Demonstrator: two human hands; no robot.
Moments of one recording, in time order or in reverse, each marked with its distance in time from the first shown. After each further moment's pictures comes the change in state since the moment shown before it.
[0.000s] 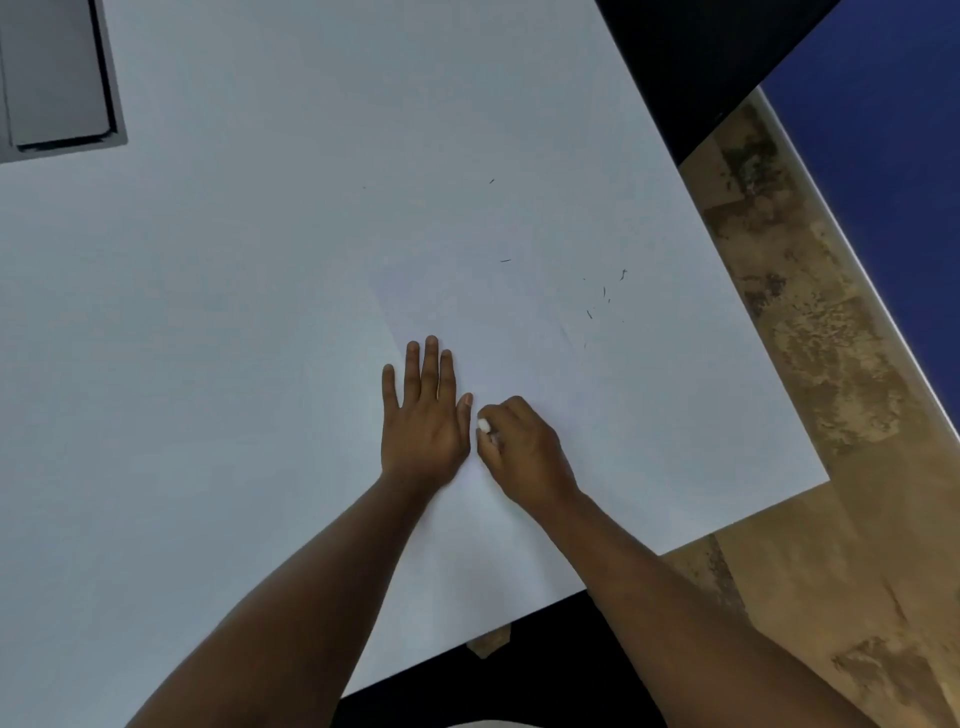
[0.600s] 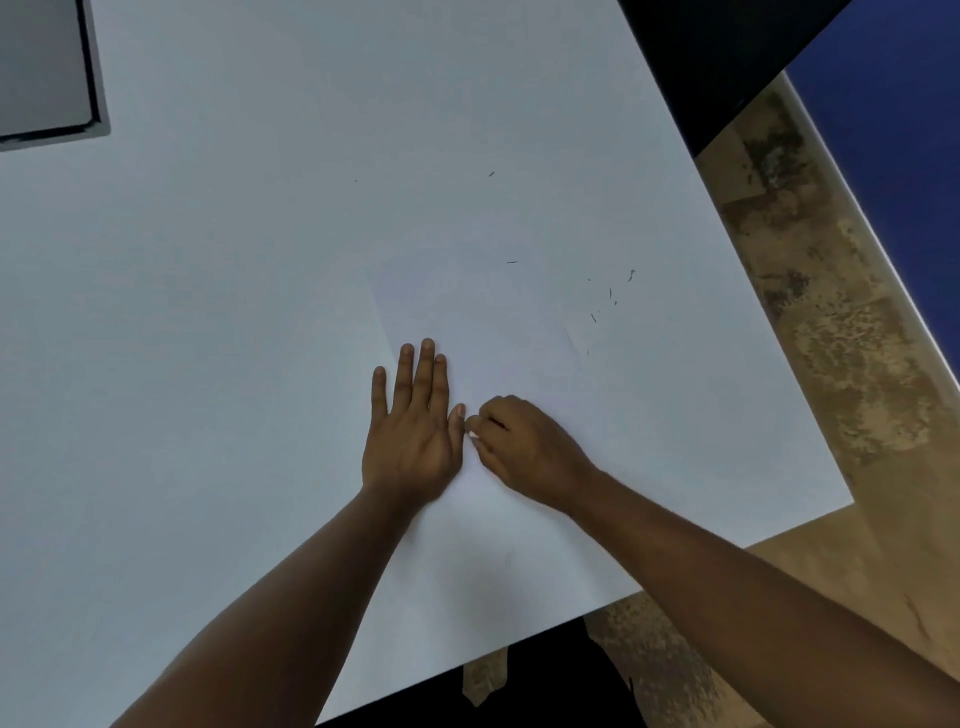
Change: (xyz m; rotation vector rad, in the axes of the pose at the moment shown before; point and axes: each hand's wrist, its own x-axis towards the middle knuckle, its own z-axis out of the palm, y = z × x) left_hand 0.001 -0.003 0.005 0.053 -0.008 0.007; right_hand 0.027 0.036 -0.010 -0.158 -0.173 -0.451
